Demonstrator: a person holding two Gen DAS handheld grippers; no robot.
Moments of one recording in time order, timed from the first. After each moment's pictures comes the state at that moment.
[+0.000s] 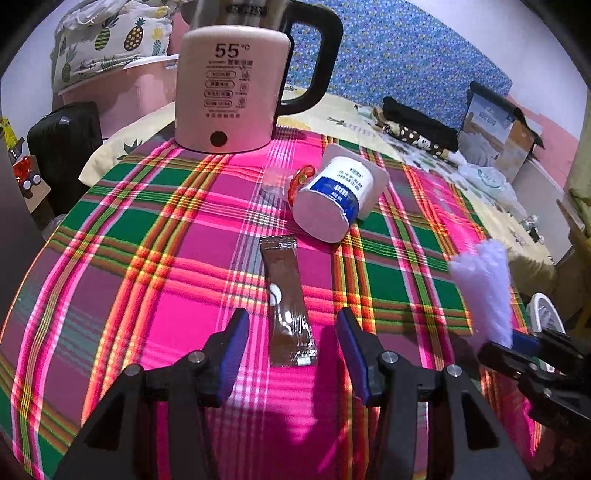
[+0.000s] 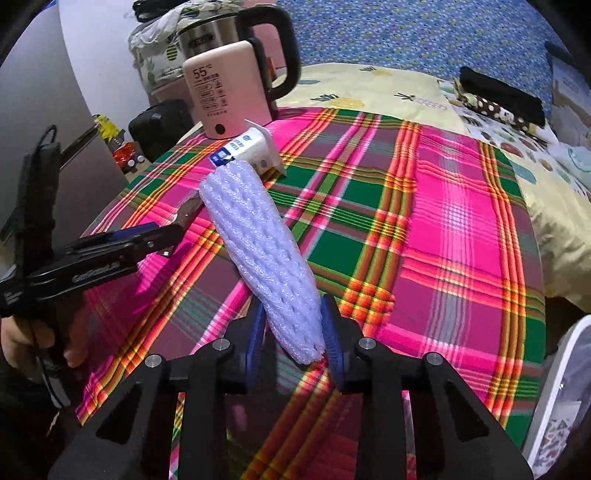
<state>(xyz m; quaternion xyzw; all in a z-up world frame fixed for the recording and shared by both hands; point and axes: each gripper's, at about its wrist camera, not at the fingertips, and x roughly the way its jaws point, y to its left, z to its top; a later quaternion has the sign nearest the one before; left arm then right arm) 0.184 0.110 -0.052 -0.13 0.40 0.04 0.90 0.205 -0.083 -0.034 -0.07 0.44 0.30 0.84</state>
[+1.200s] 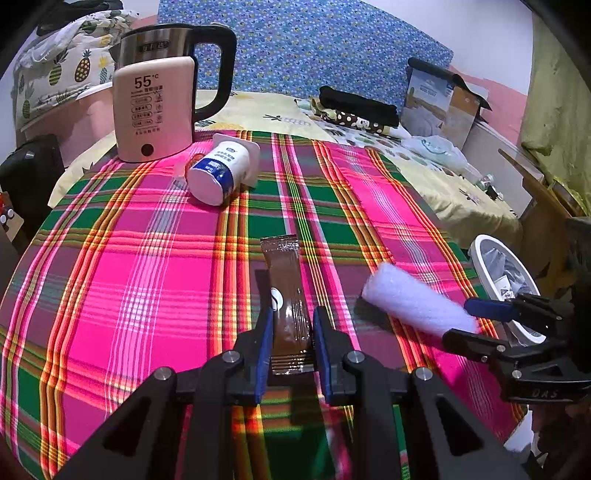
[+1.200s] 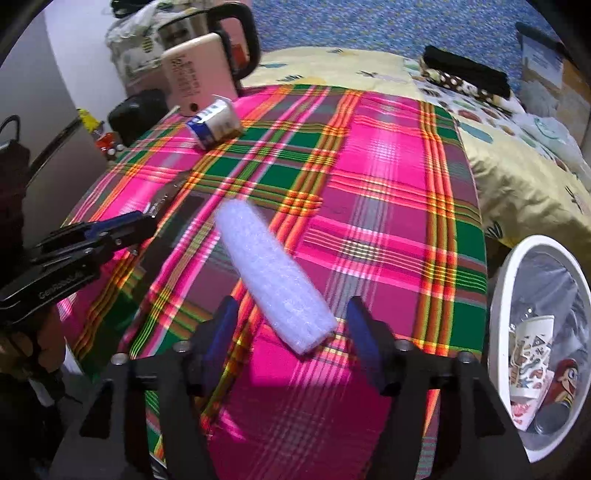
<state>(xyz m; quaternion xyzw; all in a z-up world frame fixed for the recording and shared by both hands) 0.128 0.034 -0.030 -0.09 0.40 -0.04 0.91 0.174 -0.131 -0.036 -0.08 0.47 0.26 0.84</state>
